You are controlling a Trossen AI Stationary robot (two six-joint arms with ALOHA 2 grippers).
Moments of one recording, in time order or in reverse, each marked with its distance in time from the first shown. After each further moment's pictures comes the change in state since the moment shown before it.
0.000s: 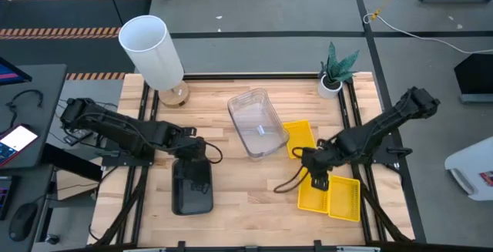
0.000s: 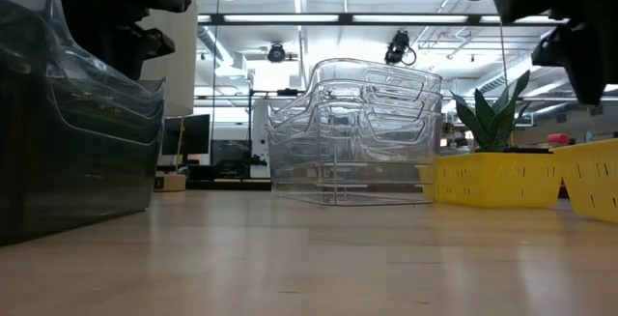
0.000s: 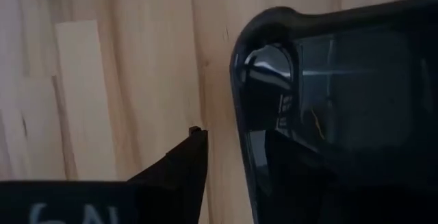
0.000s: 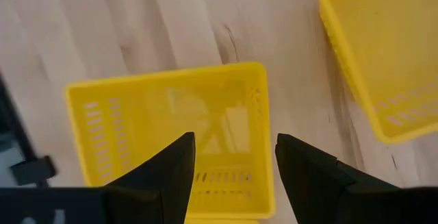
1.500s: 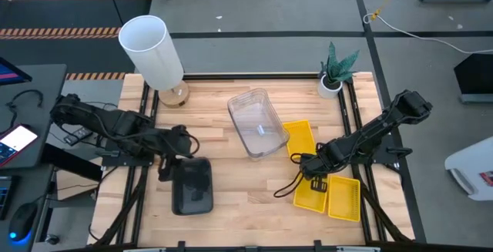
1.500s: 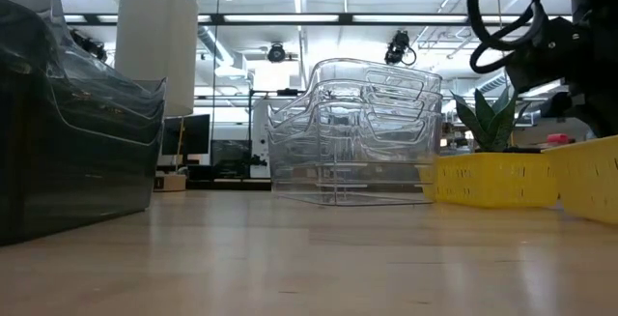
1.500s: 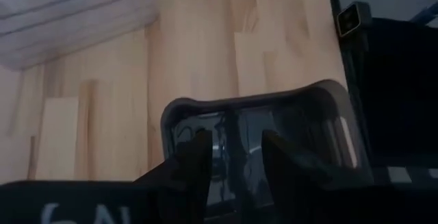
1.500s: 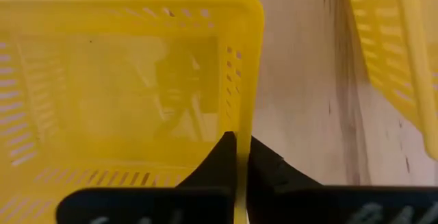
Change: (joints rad) left arm -0.102 -0.234 0.138 0.012 0.049 -0.166; right arm 0.005 0.130 -0.160 0.125 -0.004 -0.048
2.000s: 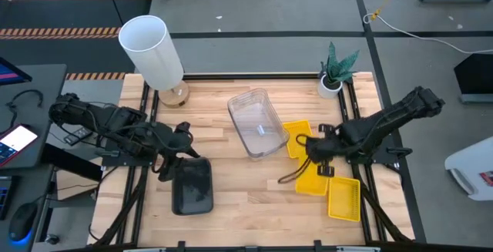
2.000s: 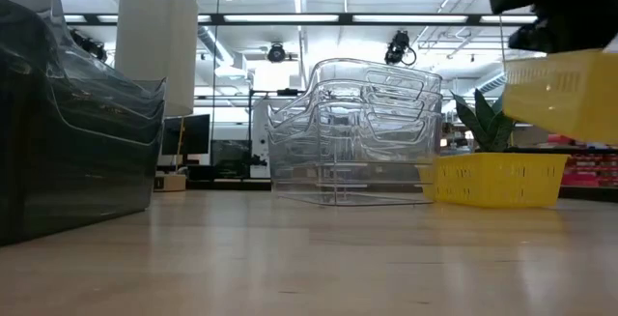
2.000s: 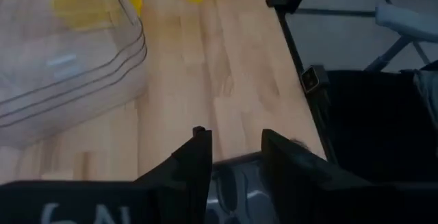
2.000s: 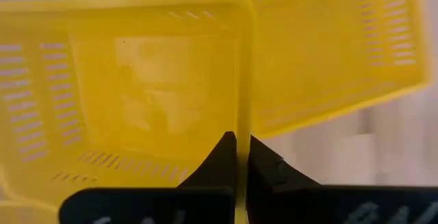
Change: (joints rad) left arm -0.003 -0.003 0.082 0.128 -0.003 0.061; right arm -0.079 -0.194 0.205 -0.320 0.155 -0.204
